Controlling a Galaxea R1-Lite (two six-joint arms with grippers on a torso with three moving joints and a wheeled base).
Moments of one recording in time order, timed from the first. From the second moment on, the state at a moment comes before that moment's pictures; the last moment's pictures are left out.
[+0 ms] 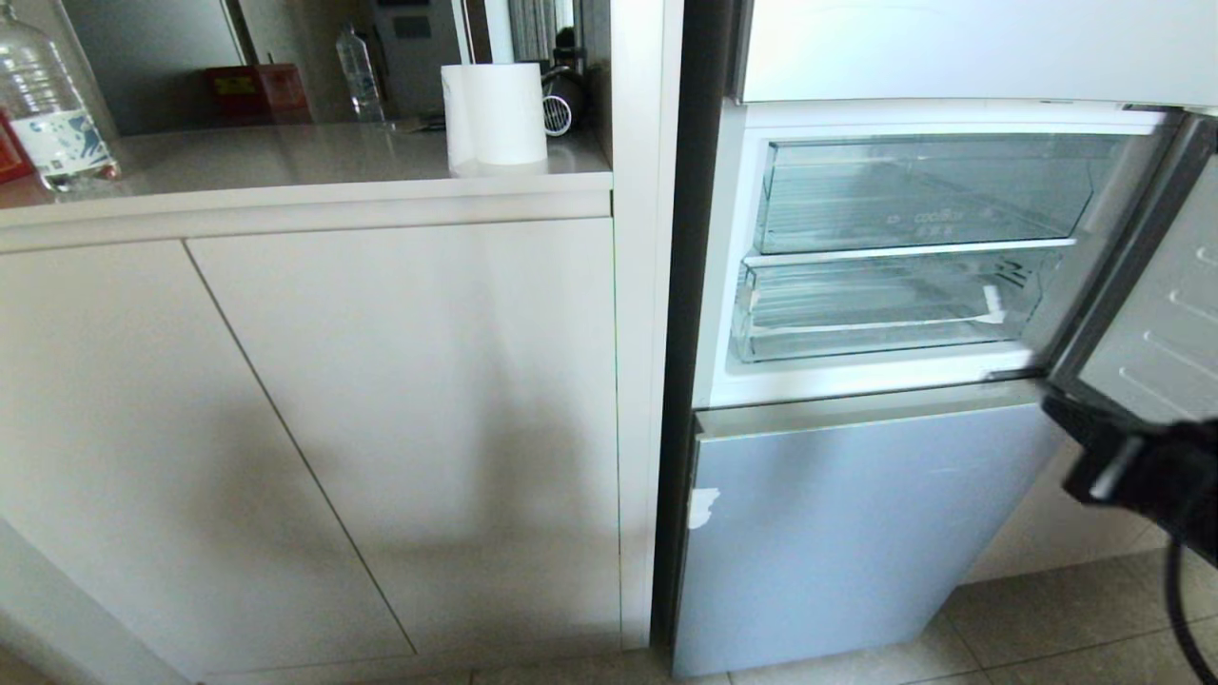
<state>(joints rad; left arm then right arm) 0.01 0.00 -0.04 0.10 0.01 0.04 0.25 1.17 -0.37 -0.71 -0.24 0.18</state>
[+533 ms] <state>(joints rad) 0.01 0.00 -0.04 0.10 0.01 0.04 -0.05 0.80 -0.06 -0.56 -0.06 0.14</state>
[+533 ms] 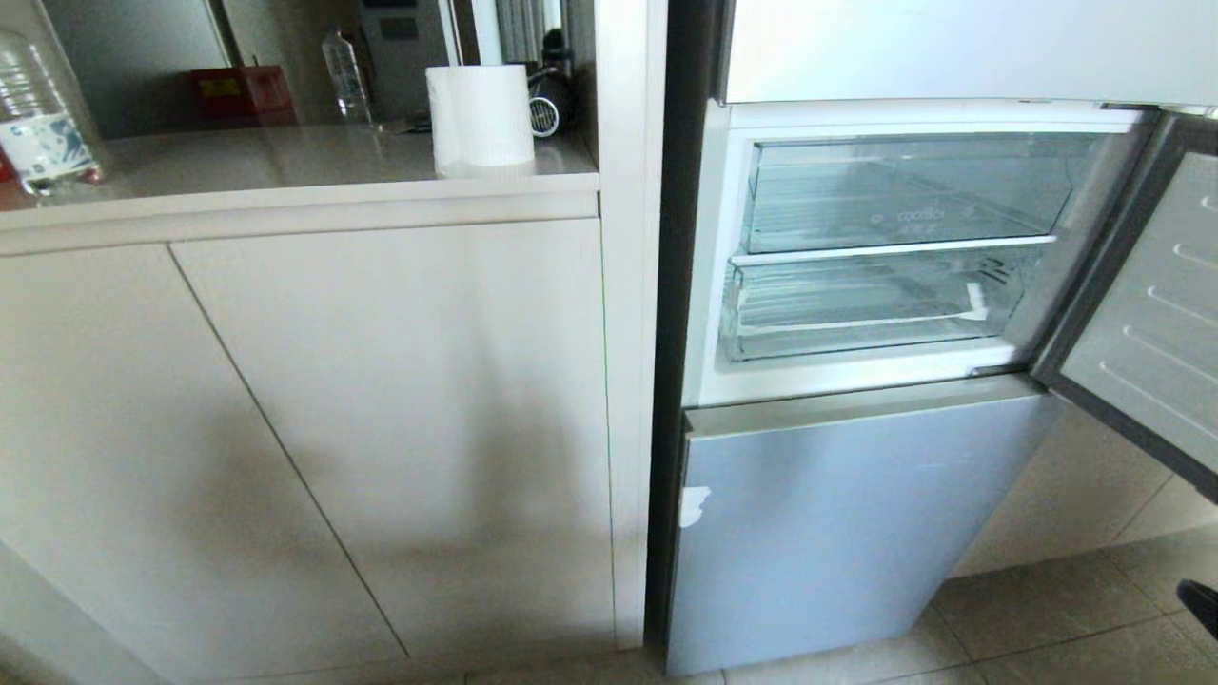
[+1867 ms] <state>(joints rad) 0.01 0.00 -0.04 0.10 0.01 0.04 -0.71 1.05 -0.40 -0.79 0.14 0.45</state>
